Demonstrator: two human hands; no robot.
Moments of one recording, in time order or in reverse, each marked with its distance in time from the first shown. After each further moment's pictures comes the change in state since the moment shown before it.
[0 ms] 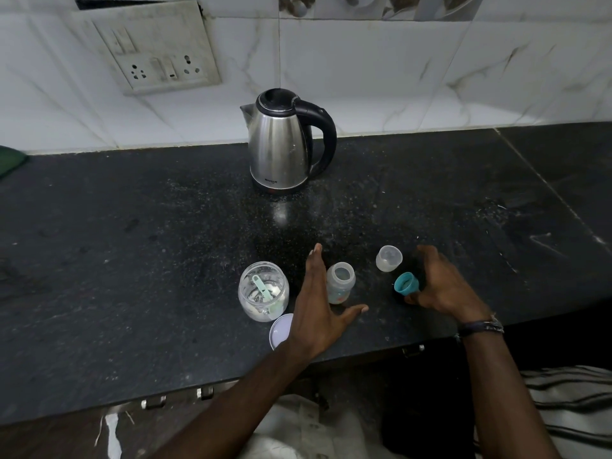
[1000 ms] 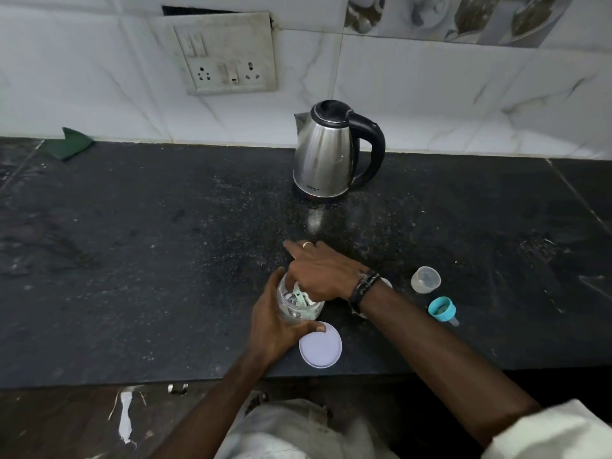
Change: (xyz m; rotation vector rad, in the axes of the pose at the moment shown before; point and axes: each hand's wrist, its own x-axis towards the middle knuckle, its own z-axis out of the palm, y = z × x) left_hand -0.028 -0.077 -0.093 -0.084 0.184 -0.191; right_hand 0.004 -0.249 0.061 -0.705 -0.261 -0.937
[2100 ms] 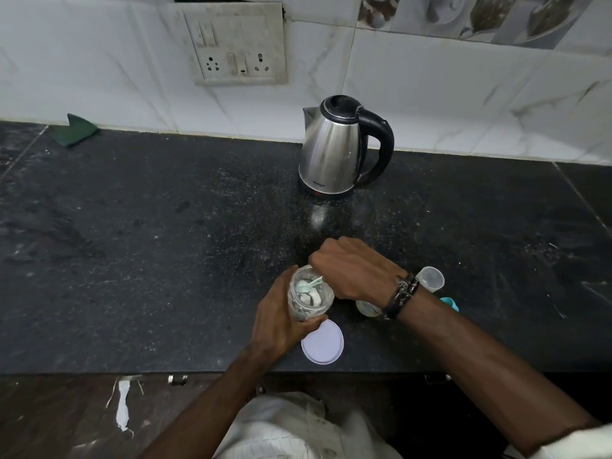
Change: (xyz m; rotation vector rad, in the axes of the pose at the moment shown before) left_hand 0.009 -0.008 0.012 0.151 -0.063 -0.051; right_hand -0.037 0.009 -0.012 -0.111 0.211 -0.034
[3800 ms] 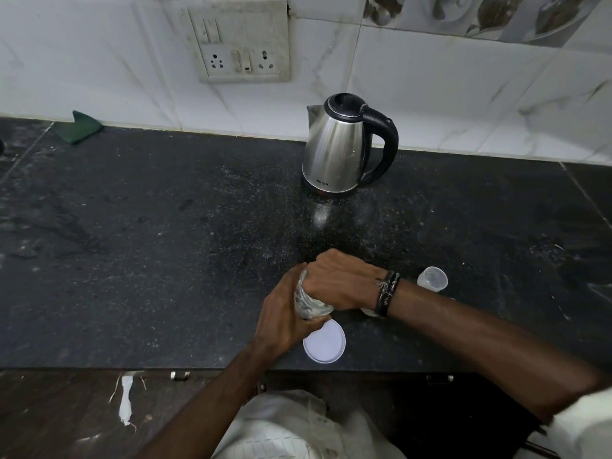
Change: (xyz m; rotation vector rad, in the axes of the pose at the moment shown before) left_hand 0.000 0.008 -0.002 0.032 -0.010 0.053; right_hand 0.010 -0.011 0.011 -0.107 -0.072 -0.315
